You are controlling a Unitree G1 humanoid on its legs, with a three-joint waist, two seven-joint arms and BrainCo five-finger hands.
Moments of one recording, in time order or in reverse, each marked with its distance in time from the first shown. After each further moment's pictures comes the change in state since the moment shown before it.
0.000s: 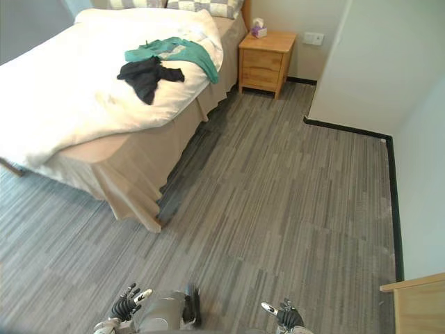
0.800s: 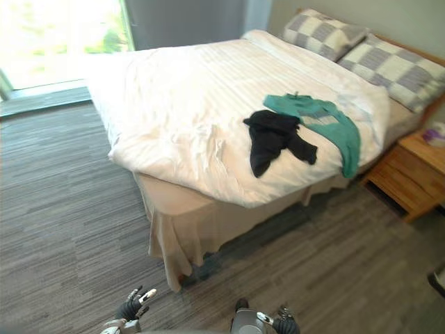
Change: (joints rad) left arm -0.023 -0.062 0.004 0.010 -0.057 0.007 -0.034; right arm -0.028 -0.018 0.015 0.042 -0.134 -0.015 -0.031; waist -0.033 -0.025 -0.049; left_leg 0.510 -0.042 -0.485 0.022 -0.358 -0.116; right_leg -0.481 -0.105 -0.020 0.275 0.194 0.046
